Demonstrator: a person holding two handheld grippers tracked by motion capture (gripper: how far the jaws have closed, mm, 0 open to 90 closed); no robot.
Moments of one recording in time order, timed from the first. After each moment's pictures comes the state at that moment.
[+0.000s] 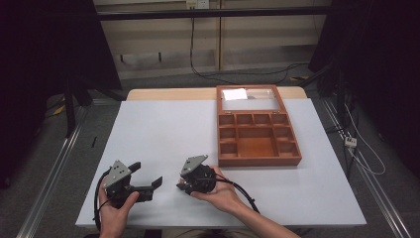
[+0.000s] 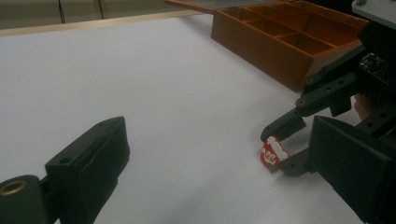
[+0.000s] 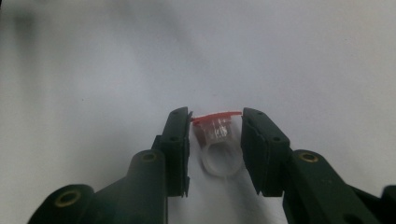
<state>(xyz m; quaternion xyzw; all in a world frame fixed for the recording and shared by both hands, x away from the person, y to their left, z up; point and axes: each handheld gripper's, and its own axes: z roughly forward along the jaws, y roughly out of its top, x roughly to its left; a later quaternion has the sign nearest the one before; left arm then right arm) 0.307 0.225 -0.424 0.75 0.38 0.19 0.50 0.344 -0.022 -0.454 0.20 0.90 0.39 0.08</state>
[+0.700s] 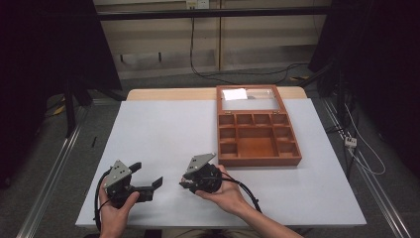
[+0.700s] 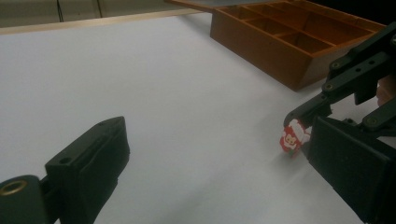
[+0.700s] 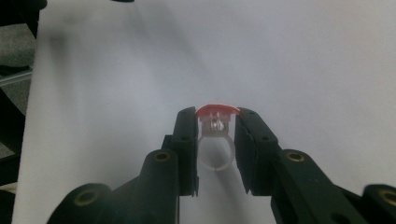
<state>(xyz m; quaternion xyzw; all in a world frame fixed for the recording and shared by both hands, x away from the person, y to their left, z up) 0.307 0.225 -0.425 0.75 0.38 0.19 0.50 0.338 -0.038 -0.438 0.20 0.88 0.41 0.07</state>
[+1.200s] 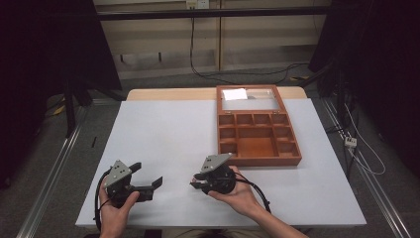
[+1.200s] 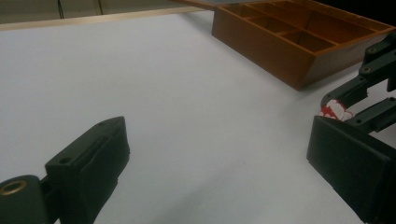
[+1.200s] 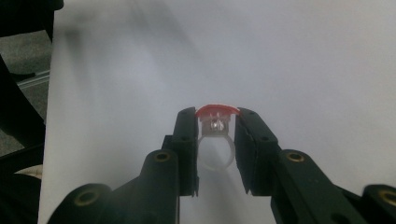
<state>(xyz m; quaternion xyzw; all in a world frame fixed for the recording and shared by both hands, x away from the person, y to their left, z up) 0.309 0.224 -0.426 0.75 0.38 0.18 0.50 0.328 -0.074 -0.431 0.21 0.88 0.43 0.07</state>
